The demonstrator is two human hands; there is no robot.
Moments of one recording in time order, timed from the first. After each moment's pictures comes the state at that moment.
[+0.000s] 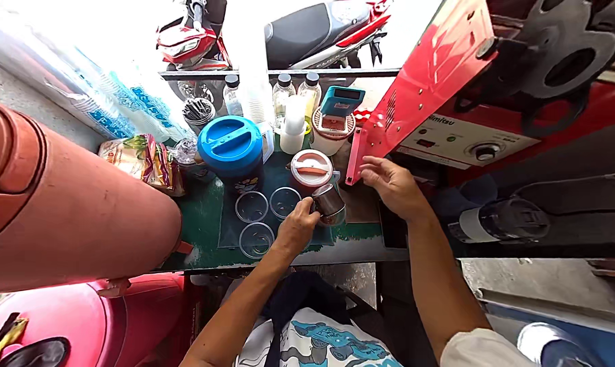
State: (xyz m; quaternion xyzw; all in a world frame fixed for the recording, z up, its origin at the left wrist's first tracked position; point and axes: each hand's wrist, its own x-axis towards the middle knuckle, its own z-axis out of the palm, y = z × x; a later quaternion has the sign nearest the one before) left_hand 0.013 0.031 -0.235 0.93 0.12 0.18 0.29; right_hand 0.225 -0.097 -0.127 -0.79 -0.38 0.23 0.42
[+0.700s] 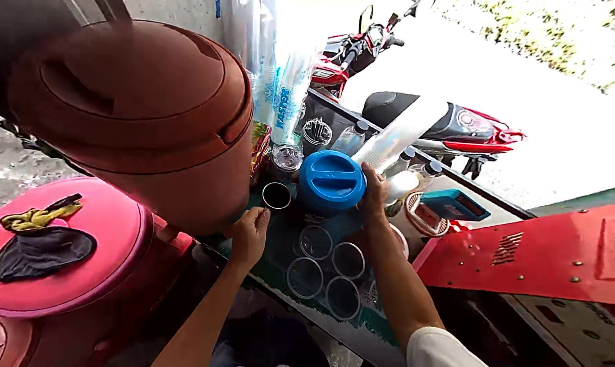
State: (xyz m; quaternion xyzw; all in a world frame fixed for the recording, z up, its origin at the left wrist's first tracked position) left_hand -0.174 0.145 -0.202 0.64 0.57 0.37 0.36; right_hand 0.148 0.212 -0.191 -0.65 -0.34 0.26 0.63
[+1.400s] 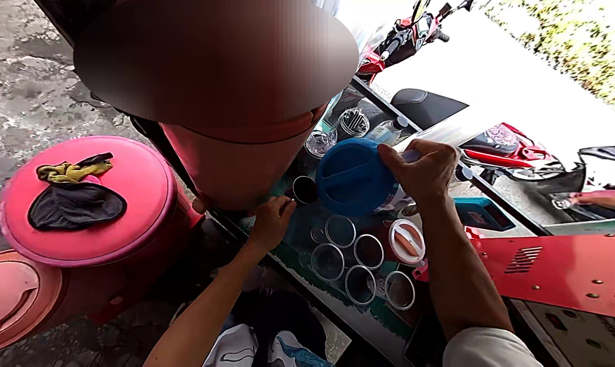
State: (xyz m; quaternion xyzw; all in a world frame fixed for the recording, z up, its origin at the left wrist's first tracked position) left_hand -0.211 0.135 -0.204 0.63 0.54 0.33 0.46; right_hand 0.072 0.186 -0.051 -0.66 -0.70 -0.05 0.27
